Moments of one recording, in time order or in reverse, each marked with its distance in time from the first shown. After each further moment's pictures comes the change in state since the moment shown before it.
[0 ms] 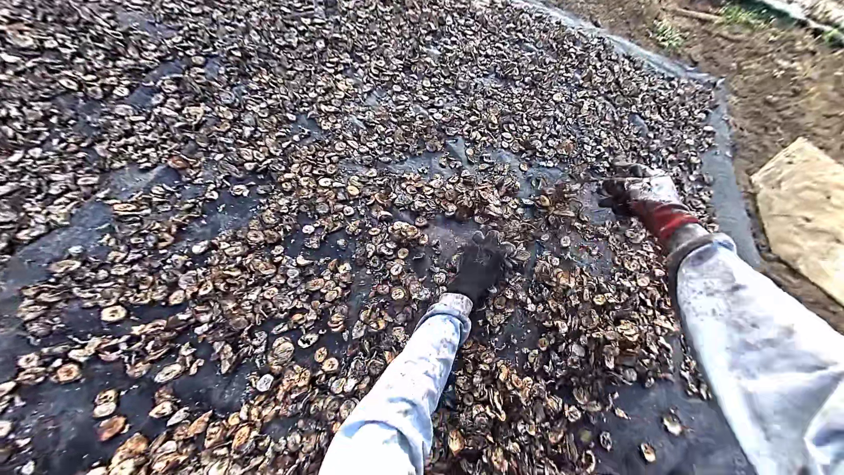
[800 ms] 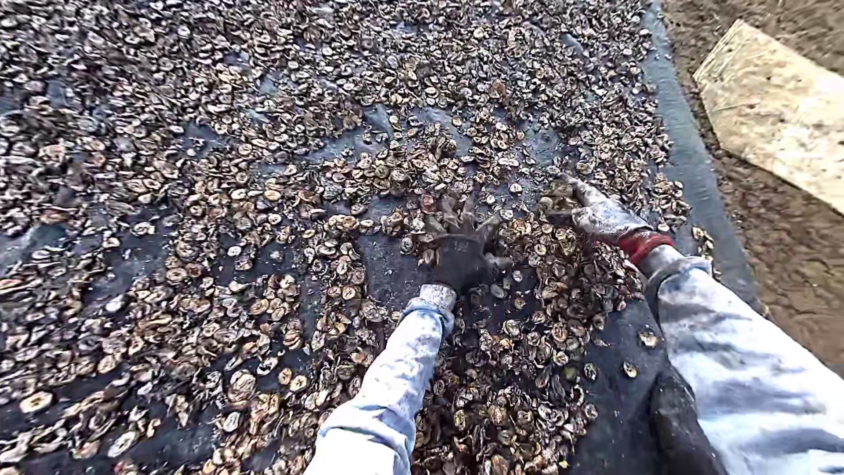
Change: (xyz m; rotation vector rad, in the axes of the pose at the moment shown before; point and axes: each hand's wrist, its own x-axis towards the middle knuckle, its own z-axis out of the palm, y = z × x) left_hand -0.005 0.032 0.048 0.432 0.020 0.254; right_hand -0.094 0.124 -0.006 -0.438 -0.133 -0.042
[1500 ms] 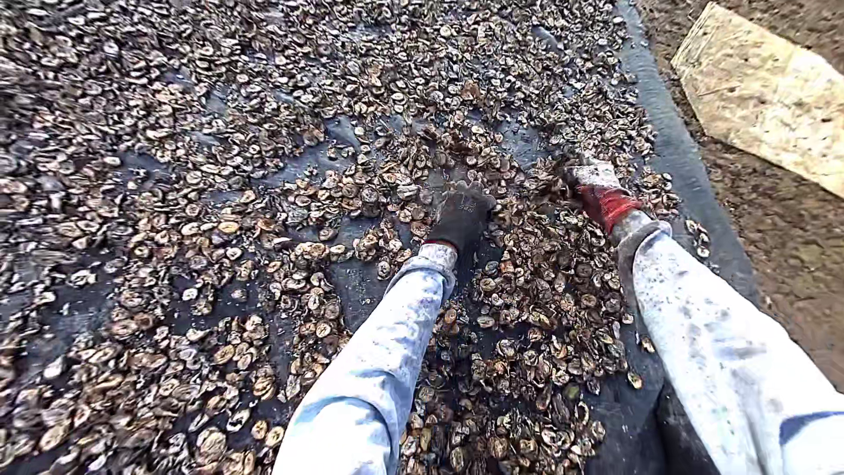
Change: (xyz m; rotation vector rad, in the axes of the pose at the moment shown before) left_hand 0.113 0.022 -0.028 0.110 -0.030 0.154; right_hand 0.064 0.017 -0.010 0.262 0.210 0.124
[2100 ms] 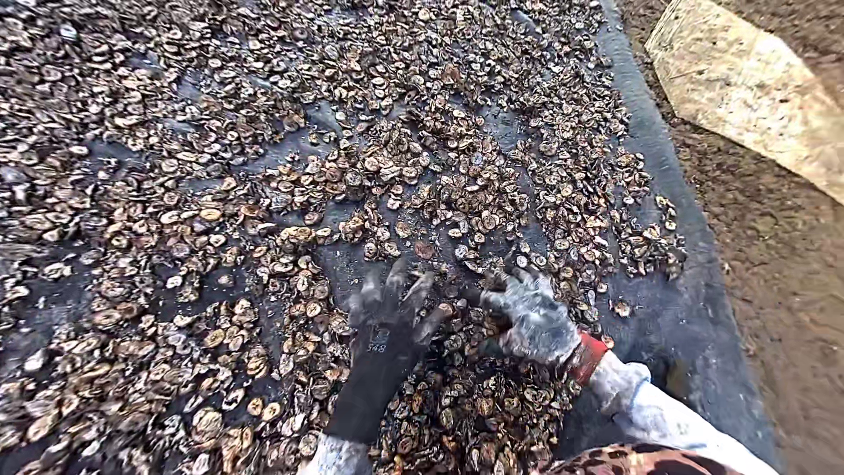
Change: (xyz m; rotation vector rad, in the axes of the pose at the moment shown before) left_hand -0.249 -0.011 0.037 -0.046 0.282 -0.096; right_hand -0.240 -0.011 0.076 -0.351 -0.421 -0.412
